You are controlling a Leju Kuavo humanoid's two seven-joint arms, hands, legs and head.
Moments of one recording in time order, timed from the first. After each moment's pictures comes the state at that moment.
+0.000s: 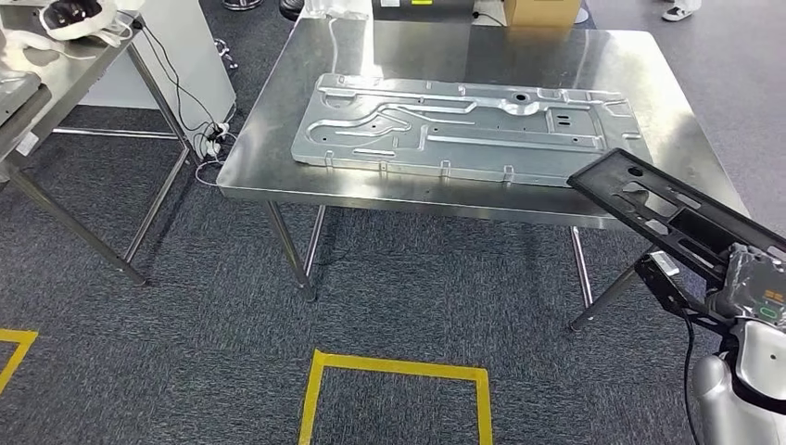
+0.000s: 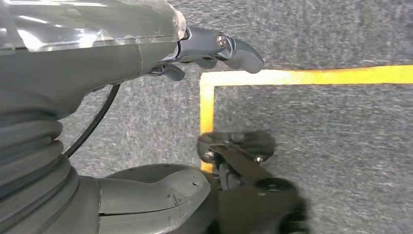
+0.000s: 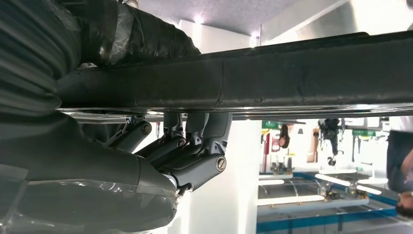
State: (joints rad) left arm -0.03 -0.15 0.10 -0.18 -0.11 0.24 -0.32; right arm -0.22 -0.31 -0.26 -1.35 1.34 -0.31 0.19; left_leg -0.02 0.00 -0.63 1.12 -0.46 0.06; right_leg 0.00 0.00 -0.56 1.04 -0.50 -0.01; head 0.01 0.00
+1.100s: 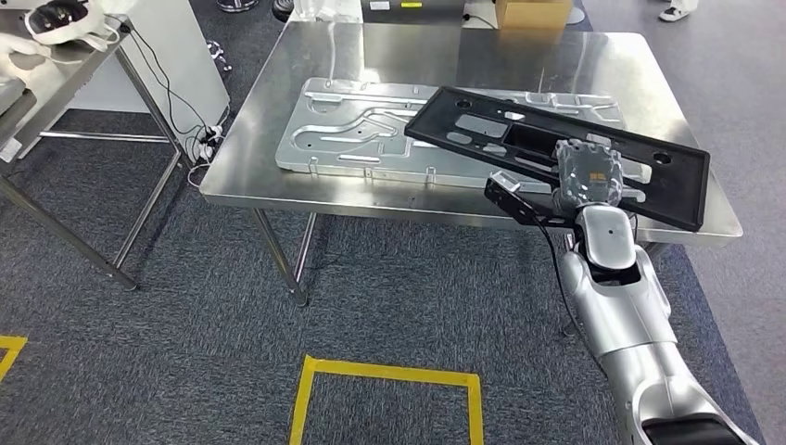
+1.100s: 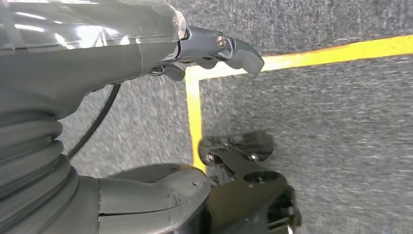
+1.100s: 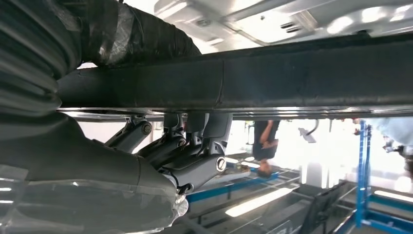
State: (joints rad) left arm -0.04 -0.15 0.08 -0.18 -0.16 0.22 -0.32; right arm -0.68 -0.13 0.26 -1.17 1.43 -0.18 0.26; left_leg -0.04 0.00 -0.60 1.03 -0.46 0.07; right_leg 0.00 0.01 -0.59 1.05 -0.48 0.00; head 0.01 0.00
